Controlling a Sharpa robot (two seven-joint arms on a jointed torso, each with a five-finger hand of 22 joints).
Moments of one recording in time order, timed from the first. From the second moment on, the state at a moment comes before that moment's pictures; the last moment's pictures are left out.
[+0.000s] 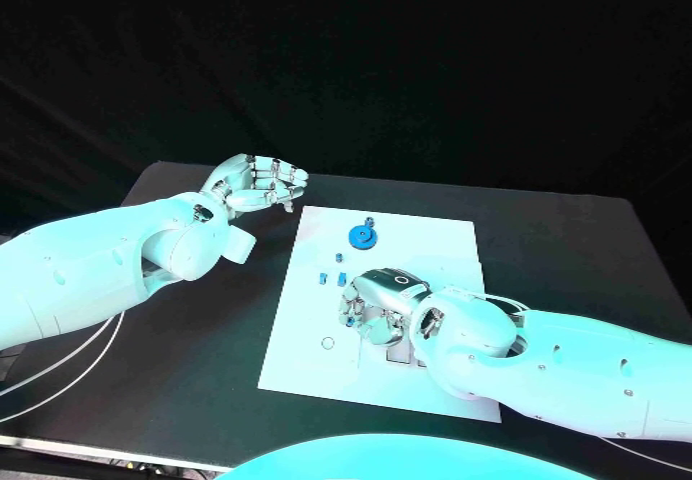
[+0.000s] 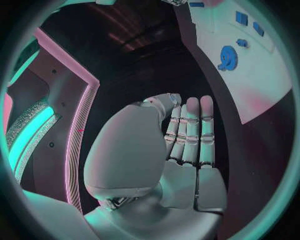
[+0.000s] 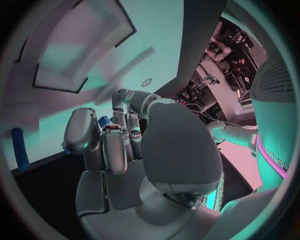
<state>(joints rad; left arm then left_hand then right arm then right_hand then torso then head) 1.17 -0.91 0.01 1.45 -0.33 -0.24 0.30 1.56 -0.21 0.52 0.12 0.32 0.81 0.20 0.39 0.30 0.76 0.16 0.61 0.21 0.90 0.08 1.08 0.49 0.17 0.80 0.16 0.97 0.74 1.04 -0.66 -0.12 1.74 -1.64 -0.32 -0.34 1.42 -0.22 0.66 0.02 0.19 1.09 0.11 0.36 0.30 1.25 0.08 0.21 0.12 1.47 -0.03 1.43 1.28 0.10 1.40 0.06 1.11 1.31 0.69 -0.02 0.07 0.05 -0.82</state>
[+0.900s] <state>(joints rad) 1.17 -0.91 0.01 1.45 -0.33 -0.23 0.29 1.56 -0.21 0.53 0.11 0.32 0.81 0.20 0.39 0.30 0.75 0.16 0.61 0.21 0.90 0.08 1.08 0.49 0.17 0.80 0.17 0.97 0.74 1.04 -0.70 -0.13 1.78 -1.64 -0.33 -0.34 1.34 -0.26 0.62 0.02 0.21 0.91 0.14 0.24 0.27 1.14 0.09 0.10 0.08 1.46 0.00 1.42 1.26 0.10 1.37 0.10 1.02 1.31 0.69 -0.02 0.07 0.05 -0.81</state>
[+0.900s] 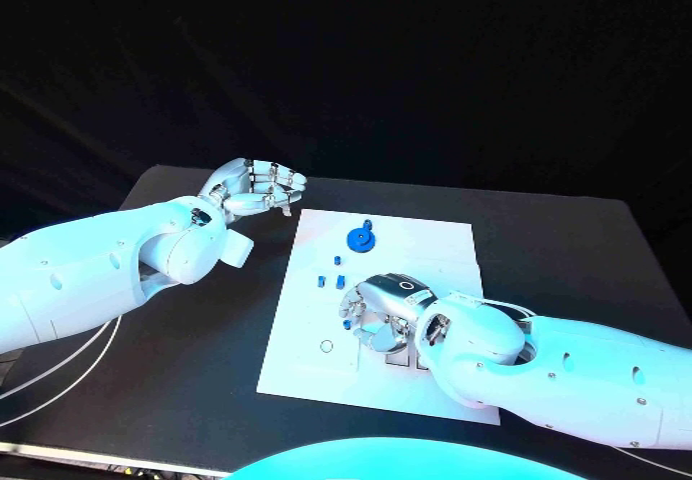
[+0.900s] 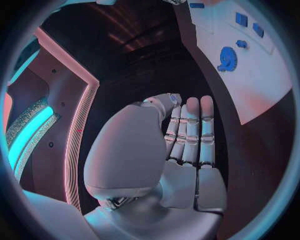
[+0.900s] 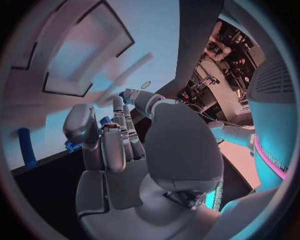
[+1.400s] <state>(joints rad) 1.17 -0.91 0.01 1.44 -0.32 -0.22 0.29 1.55 -0.21 0.53 0.11 0.32 0.81 0.20 0.39 0.30 0.75 0.16 0.61 0.21 0.90 0.08 1.08 0.49 0.17 0.80 0.17 0.97 0.74 1.11 -0.87 -0.11 1.86 -1.62 -0.38 -0.34 1.32 -0.27 0.60 0.03 0.23 0.91 0.15 0.24 0.28 1.12 0.09 0.12 0.08 1.47 0.00 1.42 1.25 0.10 1.37 0.10 0.99 1.30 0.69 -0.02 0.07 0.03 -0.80</state>
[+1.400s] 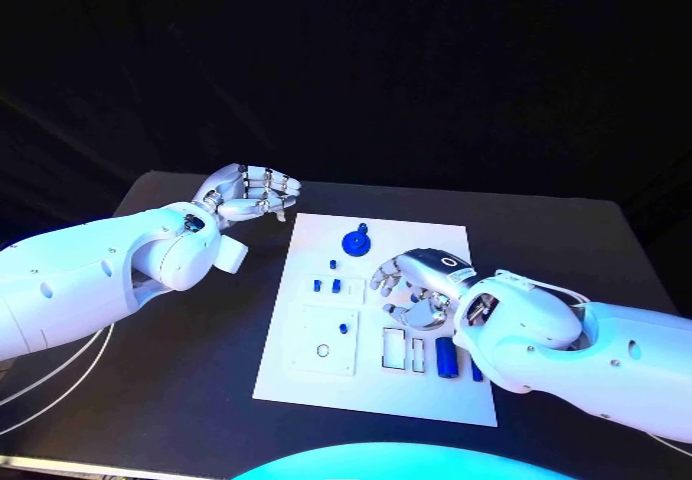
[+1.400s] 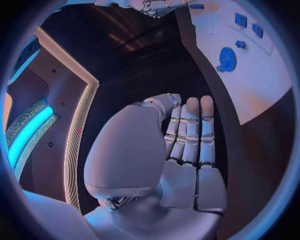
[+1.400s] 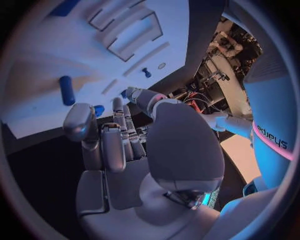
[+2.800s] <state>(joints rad) 1.17 -0.91 0.01 1.44 -0.32 -0.21 0.29 1.55 -0.21 0.53 0.11 0.32 0.81 0.20 0.38 0.30 0.75 0.16 0.61 0.21 0.90 0.08 1.08 0.49 0.17 0.80 0.17 0.97 0.74 1.13 -0.90 -0.10 1.78 -1.63 -0.22 -0.33 1.61 -0.15 0.14 0.29 0.14 0.97 0.13 0.17 0.28 0.97 0.10 0.27 0.06 1.47 0.02 1.37 1.16 0.13 1.36 0.11 0.78 1.21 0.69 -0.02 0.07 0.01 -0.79</state>
